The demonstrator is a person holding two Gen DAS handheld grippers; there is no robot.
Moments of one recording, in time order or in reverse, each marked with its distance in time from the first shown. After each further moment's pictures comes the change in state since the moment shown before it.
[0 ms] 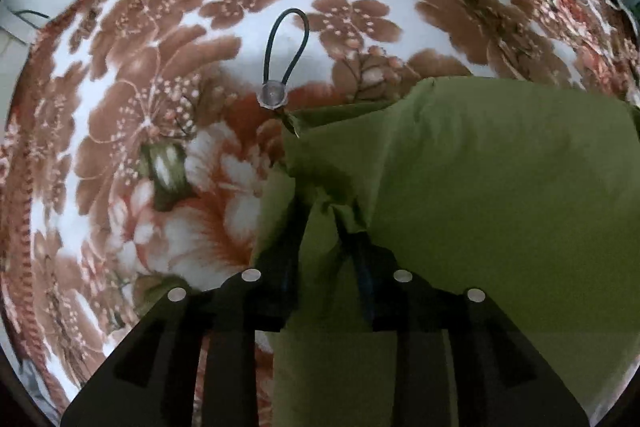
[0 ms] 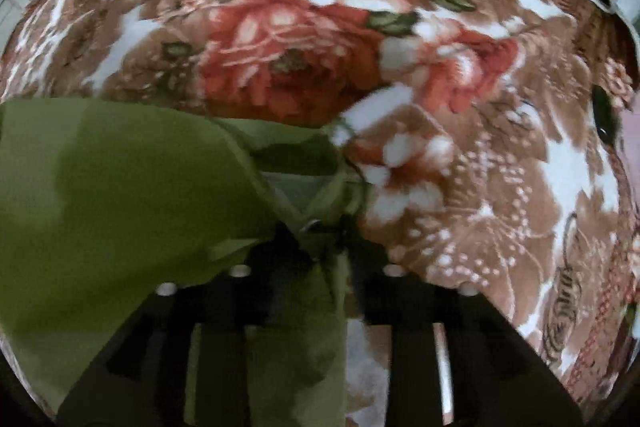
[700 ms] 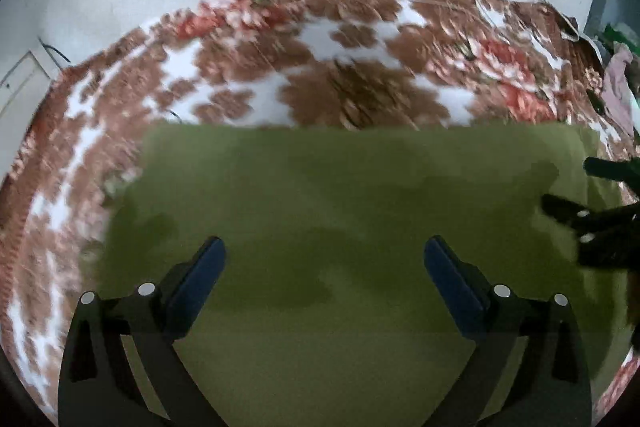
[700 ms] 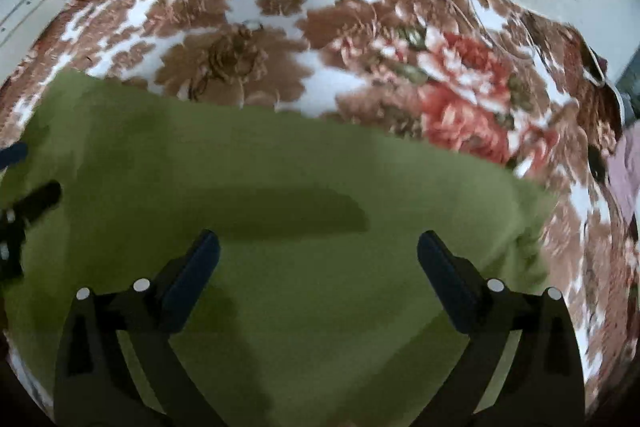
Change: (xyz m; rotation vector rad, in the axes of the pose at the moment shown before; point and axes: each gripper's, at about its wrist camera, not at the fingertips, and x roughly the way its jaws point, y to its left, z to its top) left arm -0.064 -0.164 -0.037 -0.032 -0.308 -0.005; right arm -0.060 0.216 -0.032 -0.055 -0.251 -0.041
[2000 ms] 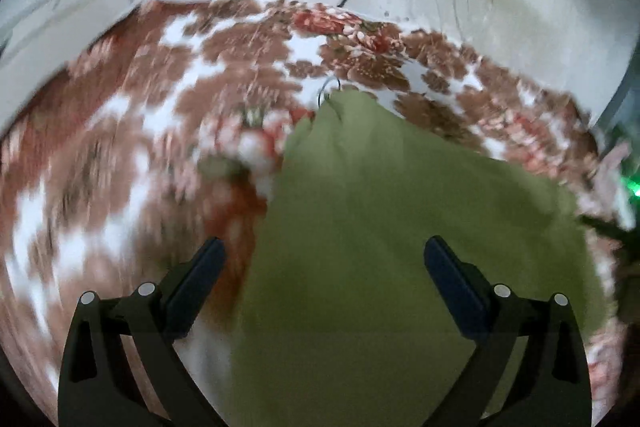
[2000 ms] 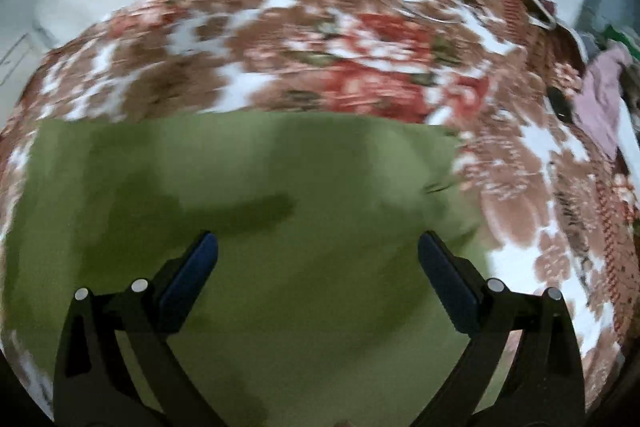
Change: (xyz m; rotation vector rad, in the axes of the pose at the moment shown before) left arm -0.134 0.157 -0.114 -0.362 -0.110 -0.070; right arm -0.050 -0.082 -0.044 0.155 -0.047 0.044
